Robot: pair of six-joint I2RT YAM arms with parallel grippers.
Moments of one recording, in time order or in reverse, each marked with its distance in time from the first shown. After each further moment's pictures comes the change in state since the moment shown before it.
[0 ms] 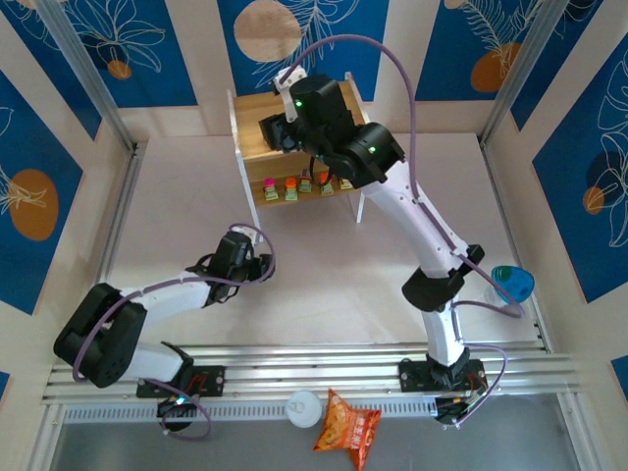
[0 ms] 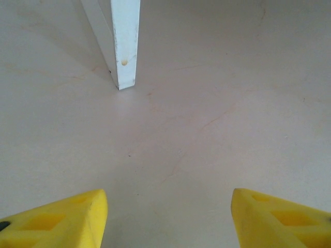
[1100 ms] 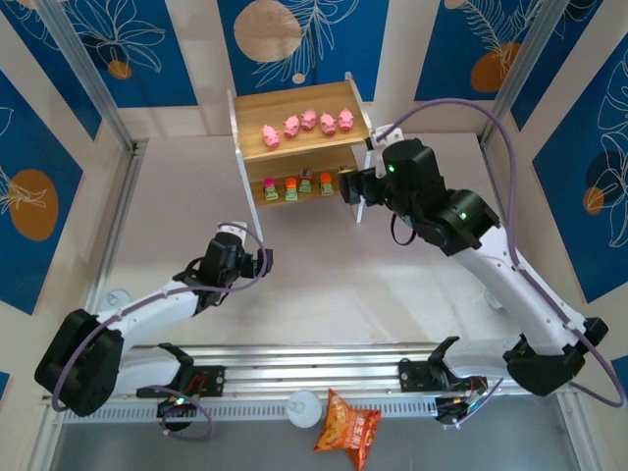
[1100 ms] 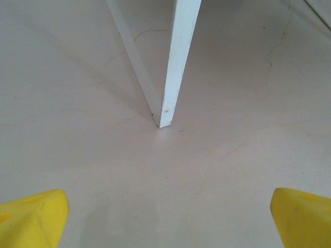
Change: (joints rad) left arm 0.000 -0.168 -0.027 -0.031 -0.143 0.051; right arm -0.129 -0.769 -1.062 0.181 0.057 0.093
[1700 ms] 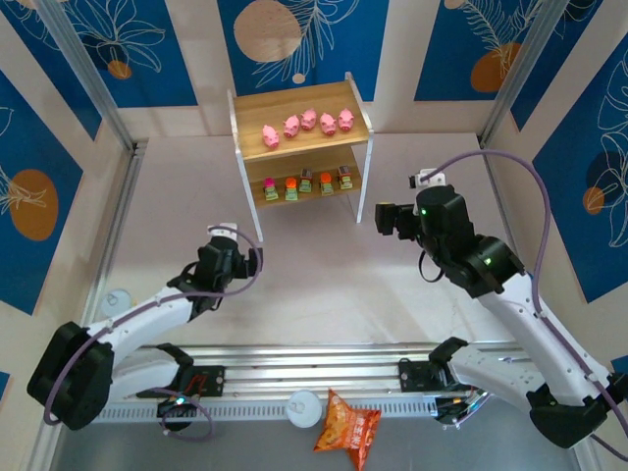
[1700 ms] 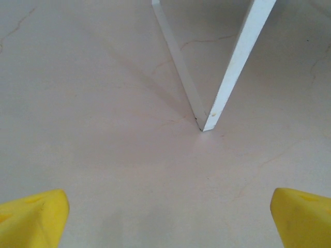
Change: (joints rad) left arm 0.000 -0.082 -0.032 -0.045 -0.142 -0.011; right arm -0.128 -0.294 -0.401 0.040 0.018 0.129
